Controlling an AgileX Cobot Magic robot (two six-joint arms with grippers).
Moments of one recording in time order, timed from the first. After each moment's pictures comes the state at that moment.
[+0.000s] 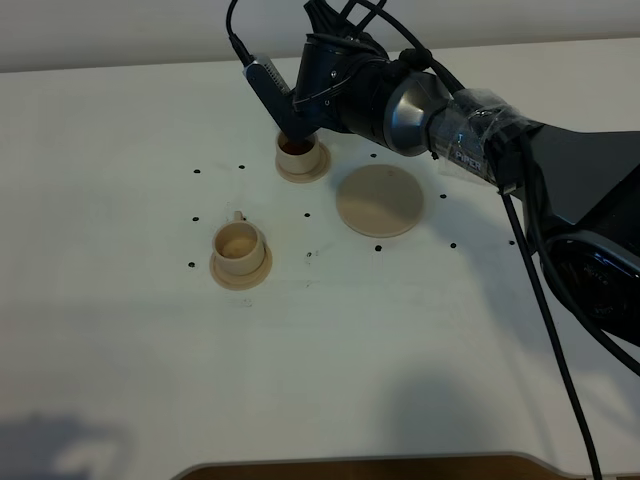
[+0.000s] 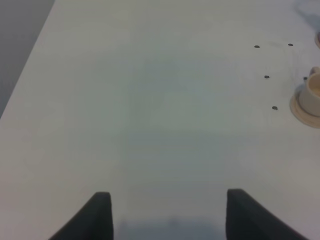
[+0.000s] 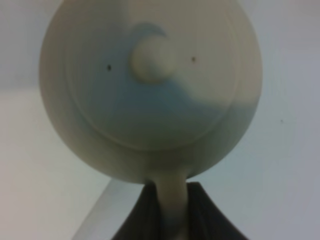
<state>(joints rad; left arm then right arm) 0.00 0.00 -0.51 0.07 1.04 -0.01 0.61 2.37 -2.01 -0.95 0.84 -0.91</state>
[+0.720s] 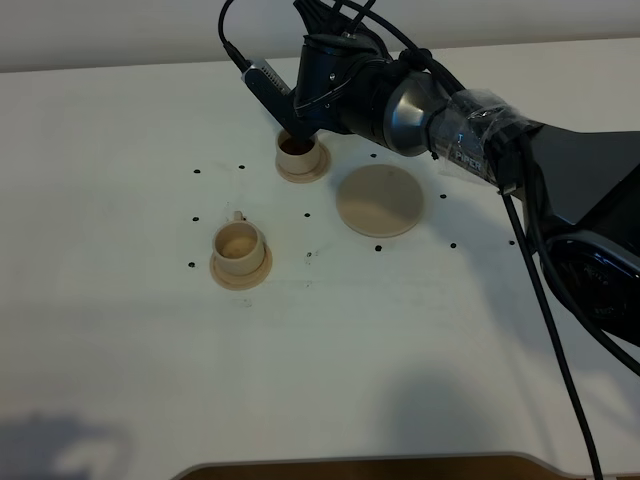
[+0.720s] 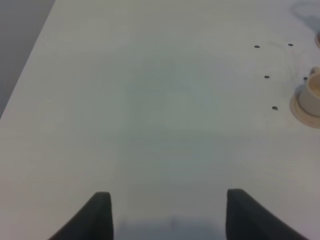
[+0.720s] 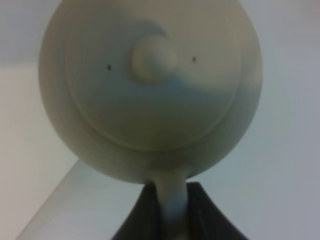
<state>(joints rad) 0.00 0.00 -0.51 0.07 1.04 -0.01 0.61 2.37 -2.01 -1.01 0.81 -0.97</state>
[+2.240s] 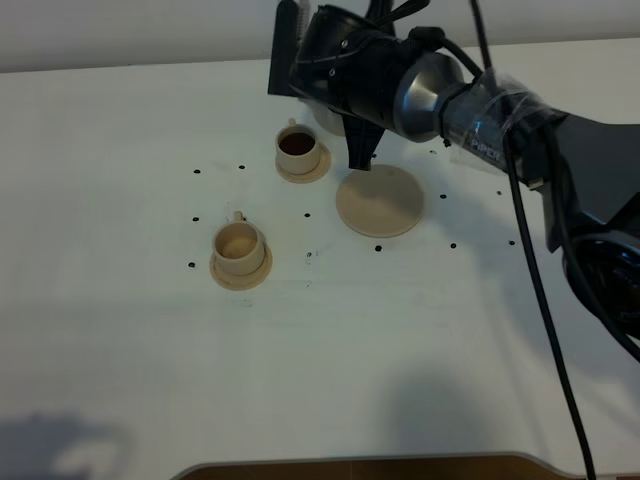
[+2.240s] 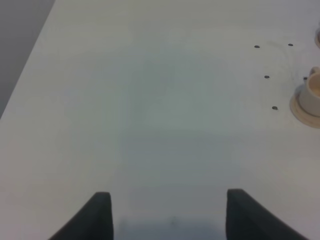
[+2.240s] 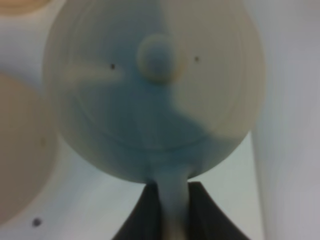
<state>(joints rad) 0.00 0.00 -0.51 0.07 1.04 -0.01 0.61 2.30 -2.01 -0.69 1.03 -0.32</state>
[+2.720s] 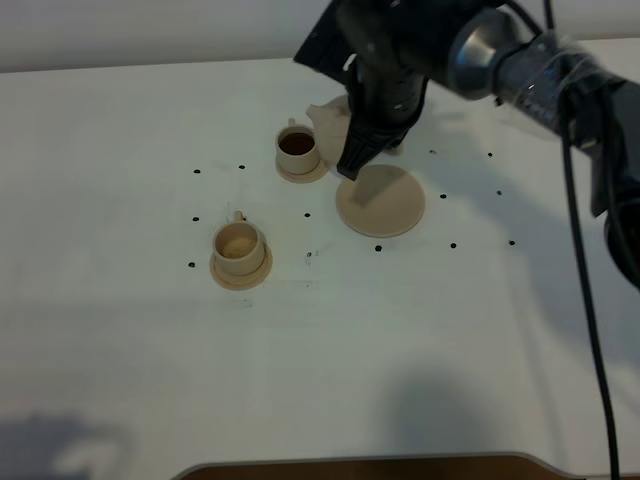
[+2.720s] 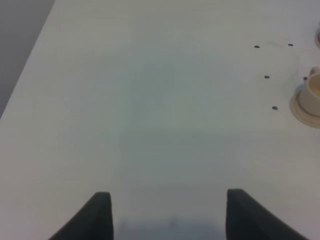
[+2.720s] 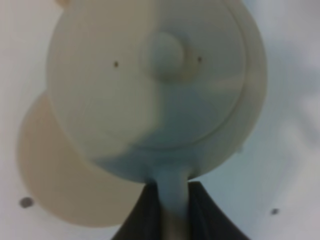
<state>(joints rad) 0.00 0.00 -0.51 0.07 1.04 -0.01 0.49 2.27 -2.01 -0.21 1.08 -0.31</state>
